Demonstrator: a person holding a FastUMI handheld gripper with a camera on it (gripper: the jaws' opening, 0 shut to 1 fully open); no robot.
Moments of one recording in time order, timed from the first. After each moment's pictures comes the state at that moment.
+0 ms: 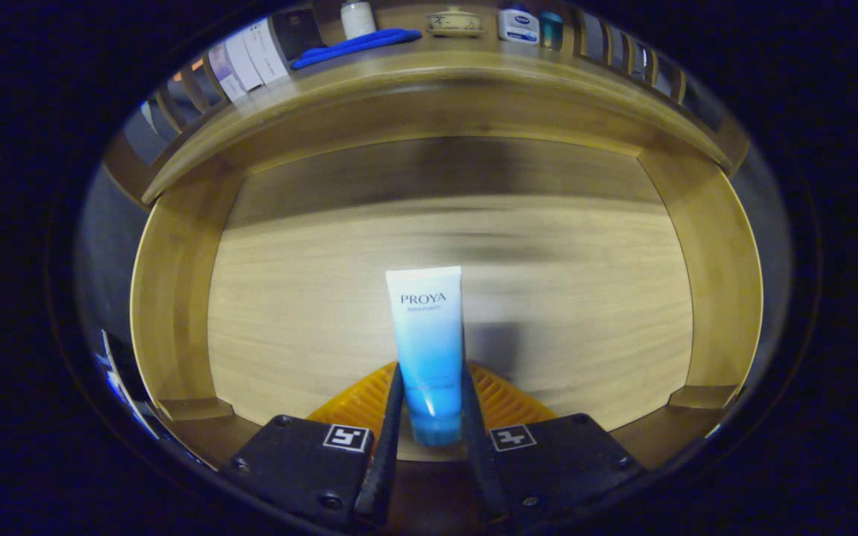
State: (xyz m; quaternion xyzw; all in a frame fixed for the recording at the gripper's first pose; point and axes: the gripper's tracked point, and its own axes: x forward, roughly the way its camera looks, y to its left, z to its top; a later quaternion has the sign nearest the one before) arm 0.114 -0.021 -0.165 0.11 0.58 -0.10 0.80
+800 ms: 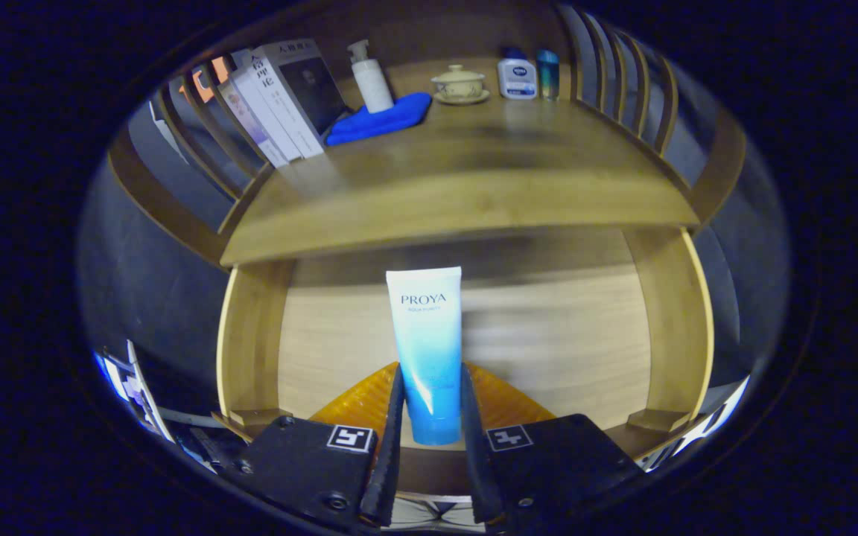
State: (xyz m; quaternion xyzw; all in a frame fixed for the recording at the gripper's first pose) arm 0.146 -0.035 -0.045 0.12 0.50 -0.06 0.86
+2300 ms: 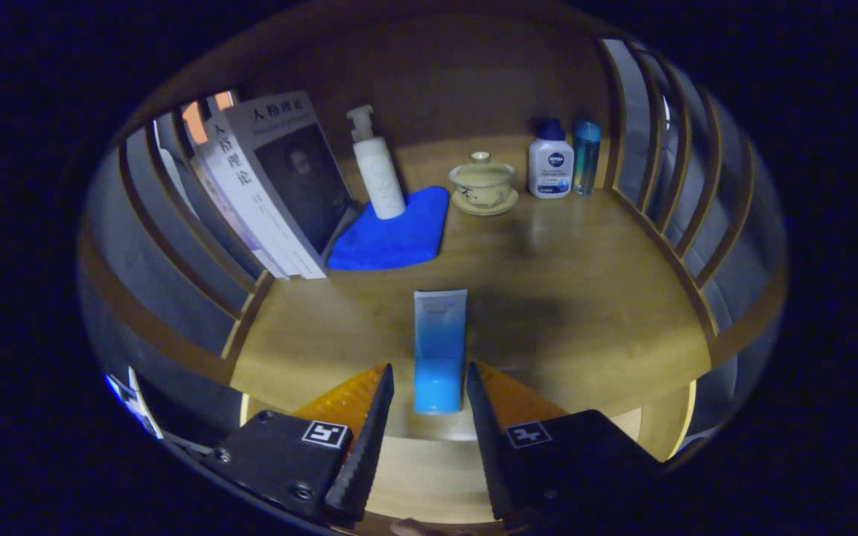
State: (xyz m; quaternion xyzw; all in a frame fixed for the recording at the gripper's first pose) arm 0.278 -0.048 0.018 0.12 0.39 -0.03 0.91
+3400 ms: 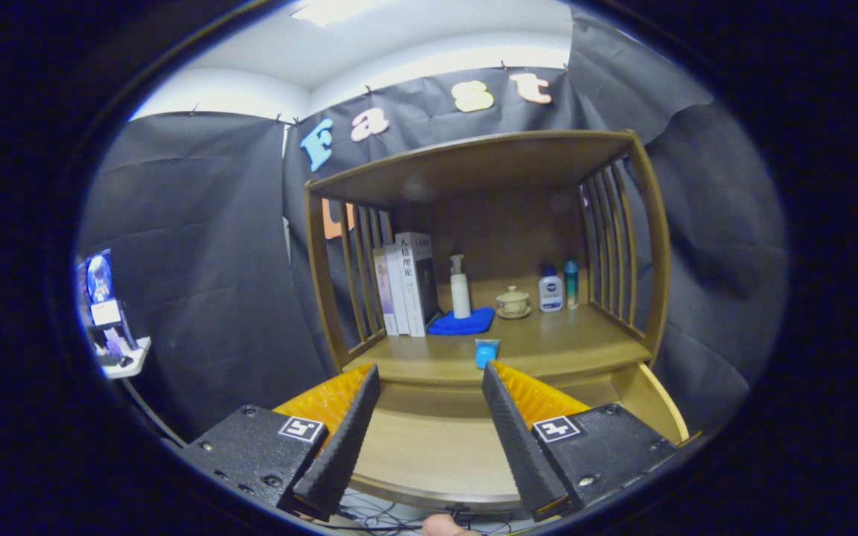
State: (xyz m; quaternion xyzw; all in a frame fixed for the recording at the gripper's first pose) arm 0.048 0.002 0.065 0.05 0.02 0.02 1.00
